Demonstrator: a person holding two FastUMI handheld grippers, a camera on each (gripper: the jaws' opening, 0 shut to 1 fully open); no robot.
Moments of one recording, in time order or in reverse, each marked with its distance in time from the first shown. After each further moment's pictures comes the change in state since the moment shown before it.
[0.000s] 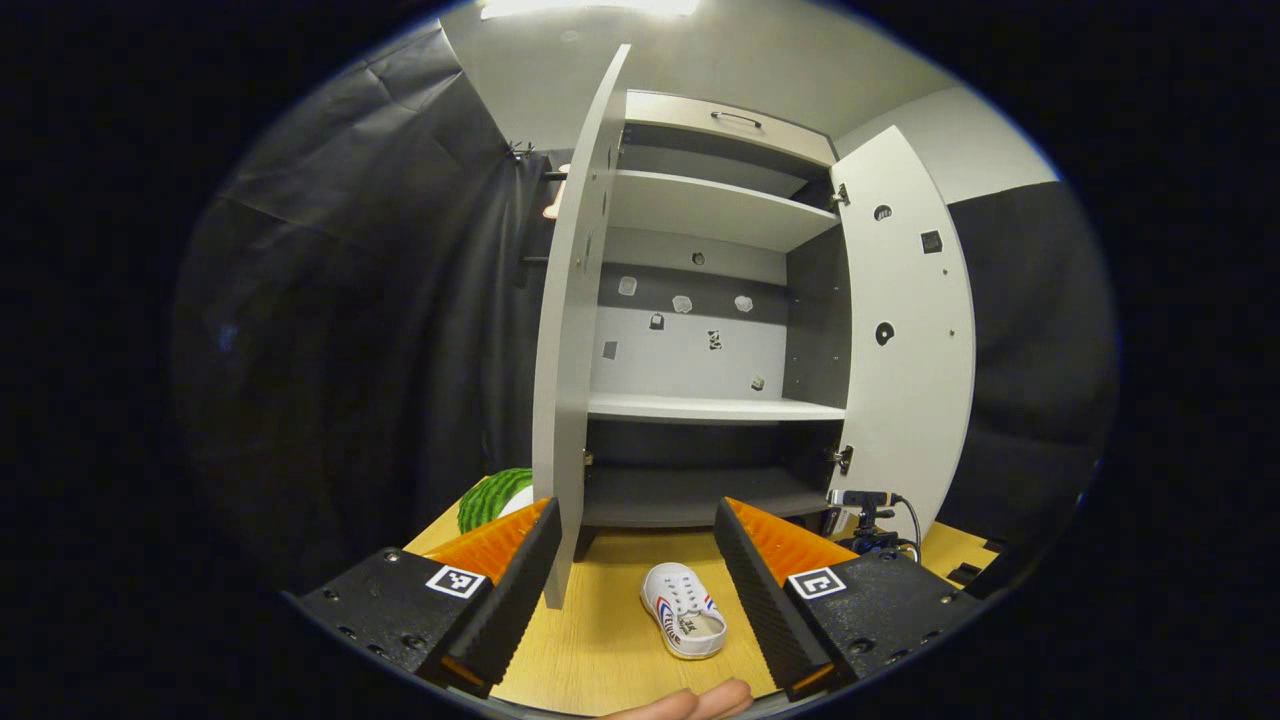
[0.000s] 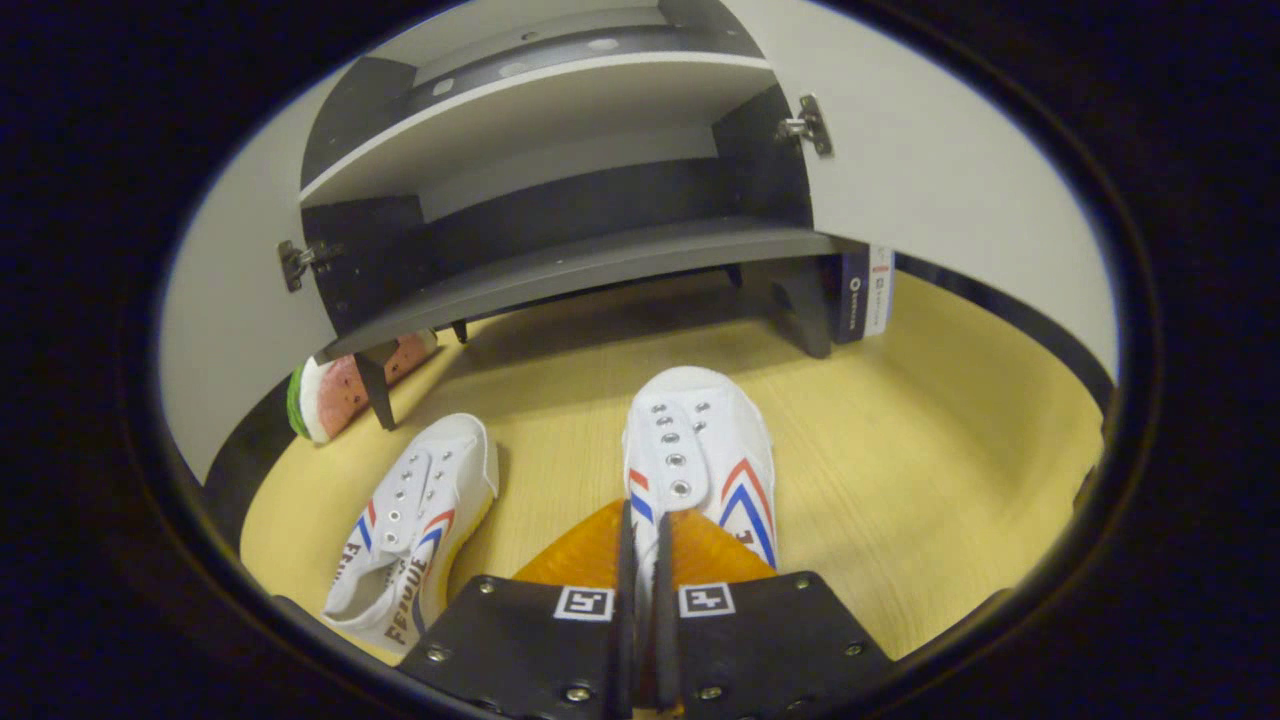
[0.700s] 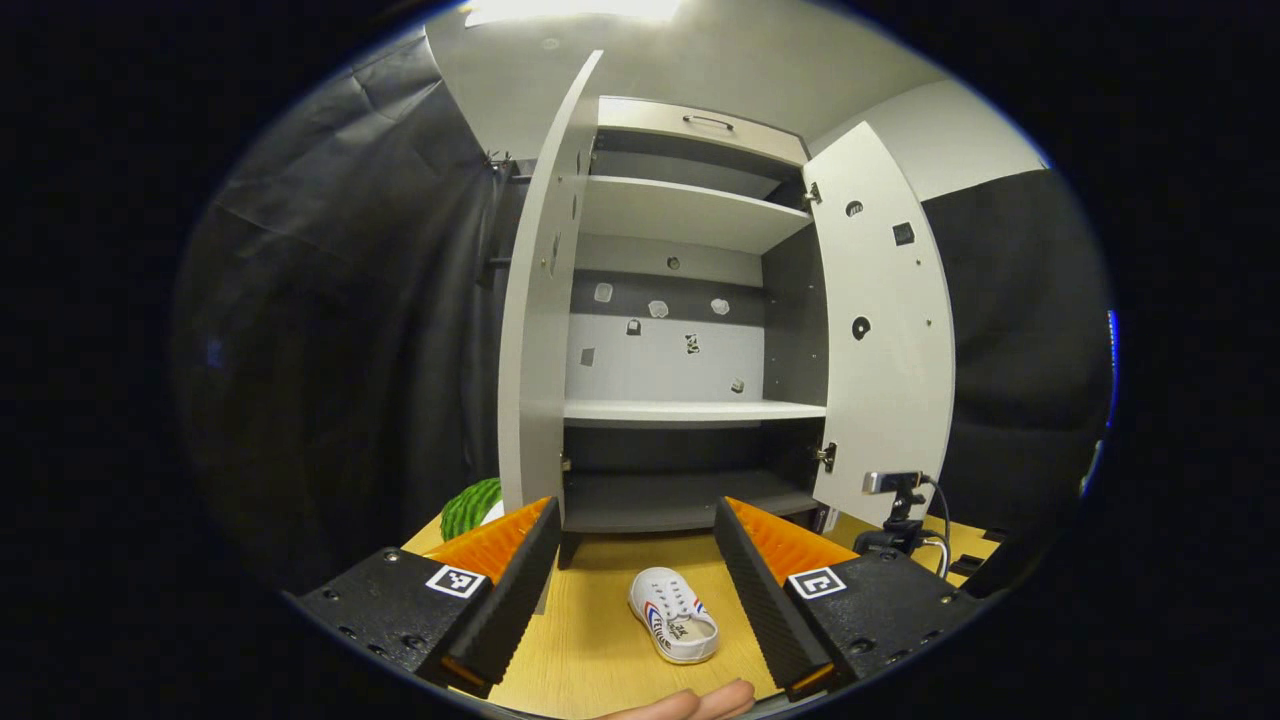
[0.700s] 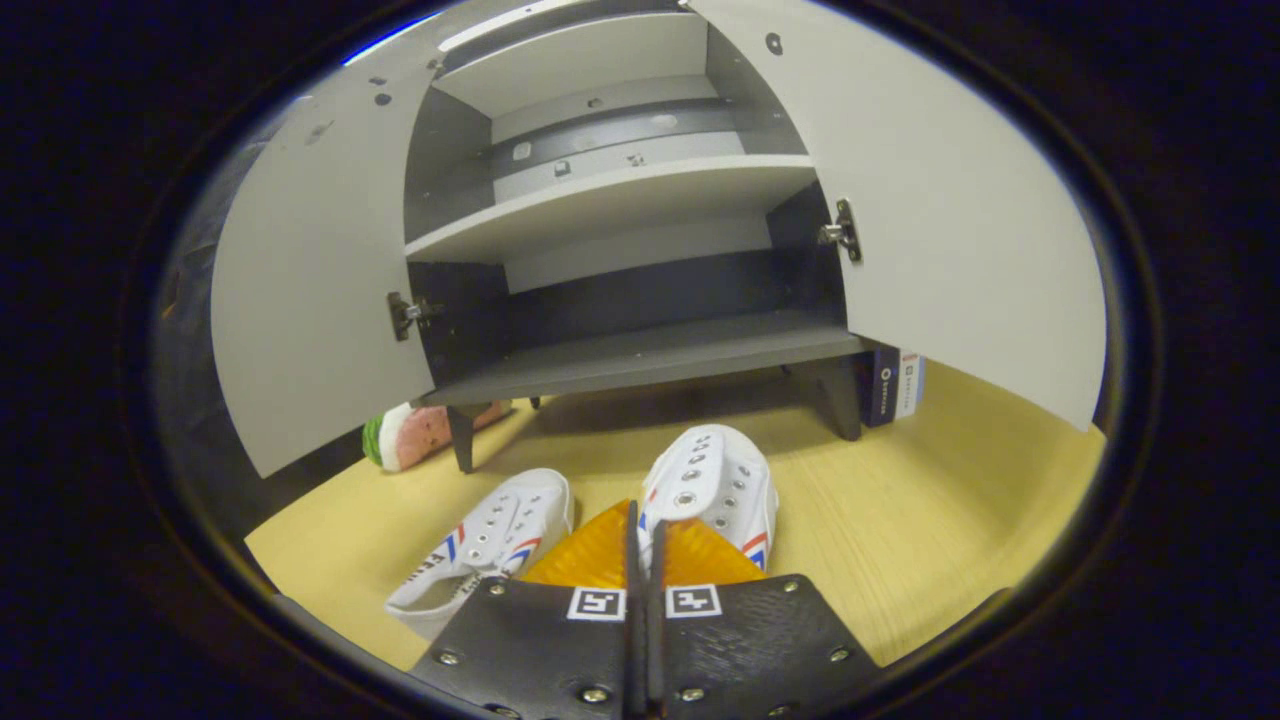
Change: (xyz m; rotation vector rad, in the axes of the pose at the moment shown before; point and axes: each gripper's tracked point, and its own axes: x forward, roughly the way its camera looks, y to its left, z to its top) left arm 0.007 -0.019 -0.011 0.032 -0.022 -0.054; right arm -0.061 0.034 0.055 -0.105 -0.286 0.140
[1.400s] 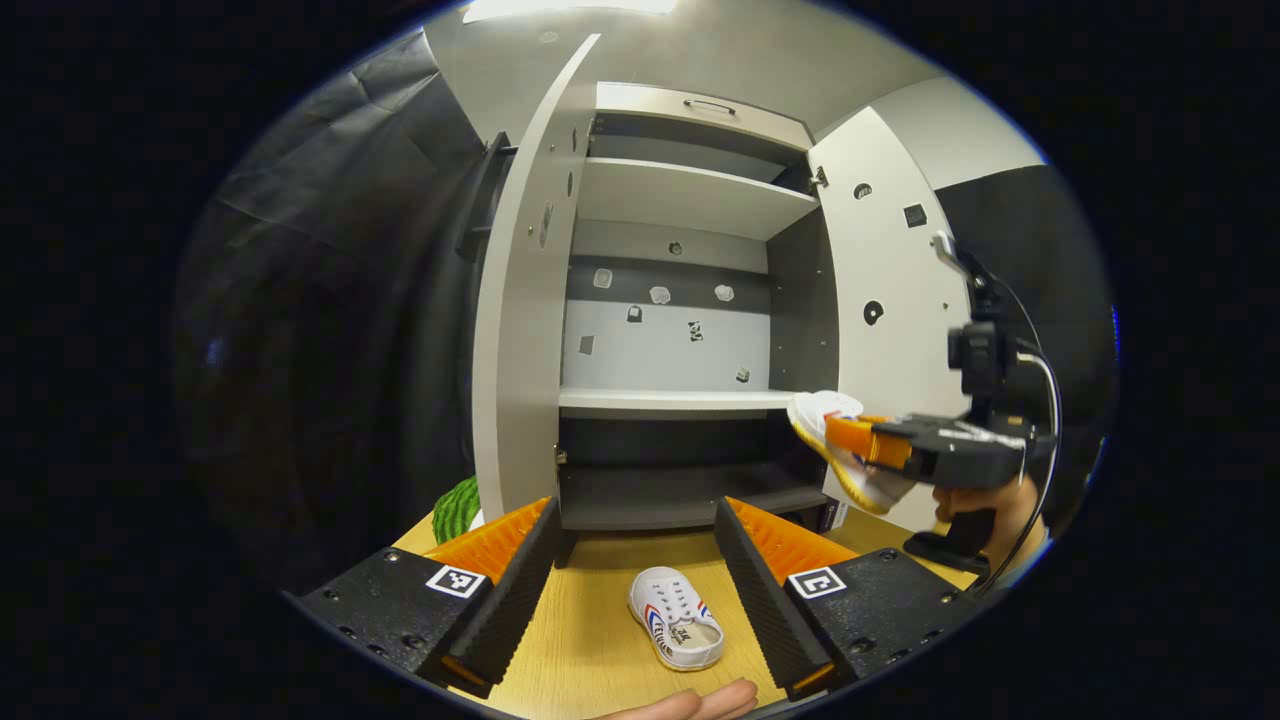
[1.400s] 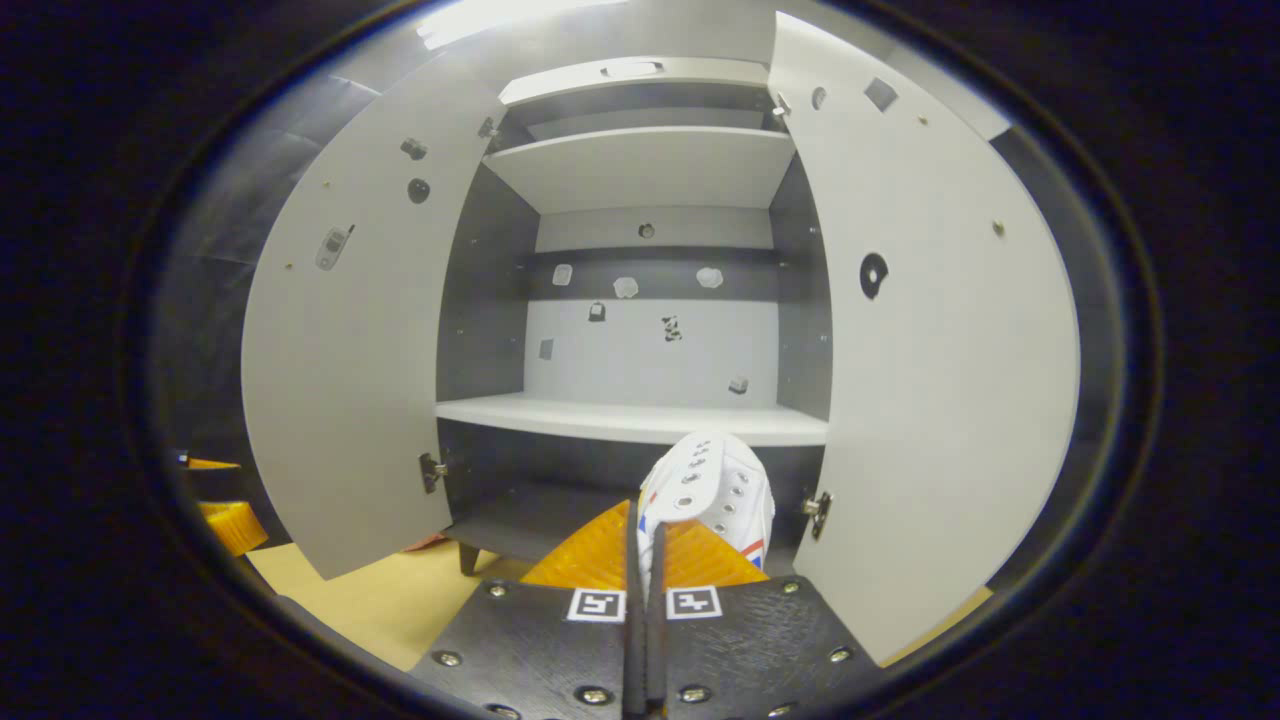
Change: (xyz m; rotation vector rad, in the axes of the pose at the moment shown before) left arm 0.029 -0.002 -0.008 0.007 0.006 0.003; right arm -0.034 0.010 0.234 -0.229 -0.238 -0.031
